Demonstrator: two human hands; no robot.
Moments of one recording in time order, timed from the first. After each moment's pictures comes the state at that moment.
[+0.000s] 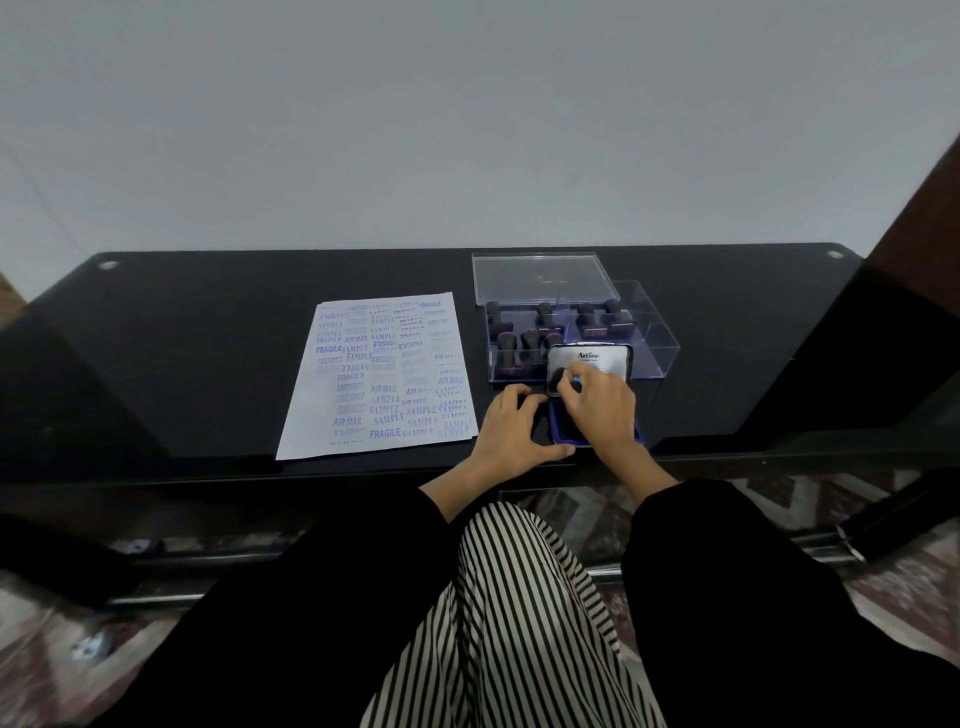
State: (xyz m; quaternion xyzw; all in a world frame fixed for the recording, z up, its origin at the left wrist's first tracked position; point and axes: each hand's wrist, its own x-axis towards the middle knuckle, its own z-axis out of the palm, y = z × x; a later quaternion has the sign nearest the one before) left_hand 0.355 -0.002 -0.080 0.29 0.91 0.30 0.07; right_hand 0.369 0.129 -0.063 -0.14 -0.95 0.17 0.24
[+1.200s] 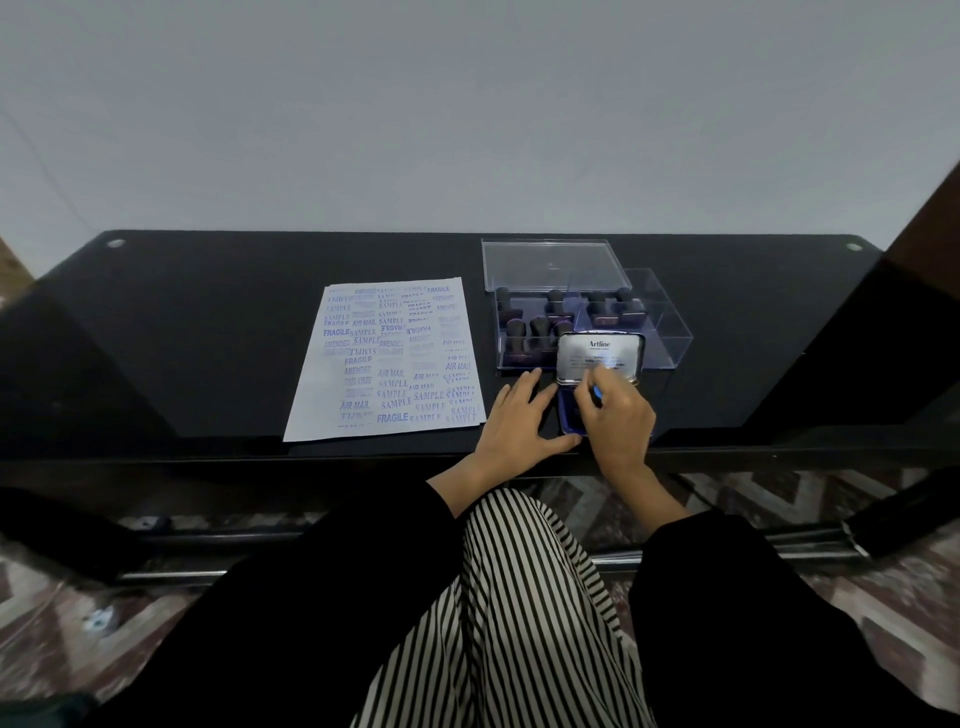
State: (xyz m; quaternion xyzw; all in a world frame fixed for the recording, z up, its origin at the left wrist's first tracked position) left_hand 0.362 -0.006 -0.084 0.32 0.91 0.27 0.04; right_hand 0.392 0.124 -0.085 -0.08 -0.88 0.13 0.44
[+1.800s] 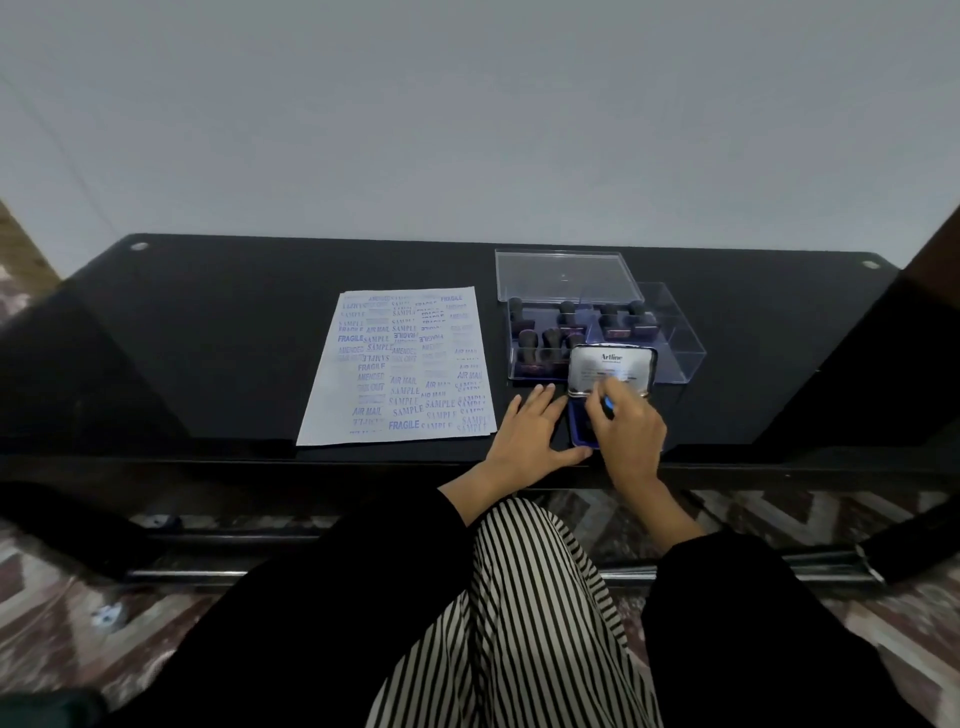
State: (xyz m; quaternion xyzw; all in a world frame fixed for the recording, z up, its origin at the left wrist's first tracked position) left_hand 0.359 -0.005 -0.083 0.32 0.91 0.24 0.07; right_hand 0.392 0.125 -0.086 -0.08 -0.90 0.14 0.41
